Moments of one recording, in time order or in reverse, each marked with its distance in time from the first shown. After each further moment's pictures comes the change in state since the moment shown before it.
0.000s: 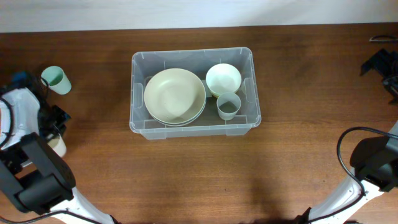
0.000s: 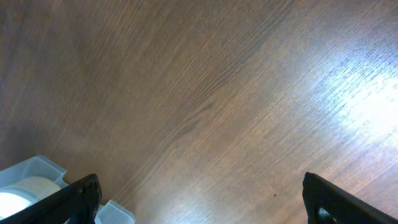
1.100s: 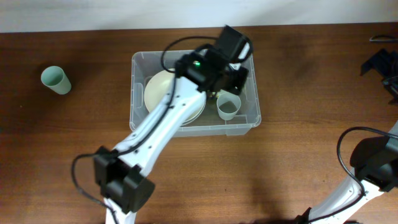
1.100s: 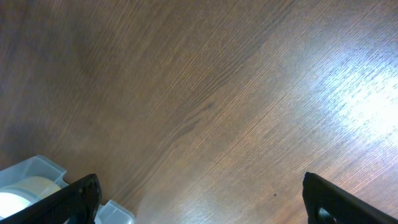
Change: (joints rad) left arm -1.175 0.049 0.483 0.186 0.176 0.223; right arm 0.000 0.000 0.000 0.000 0.000 0.000
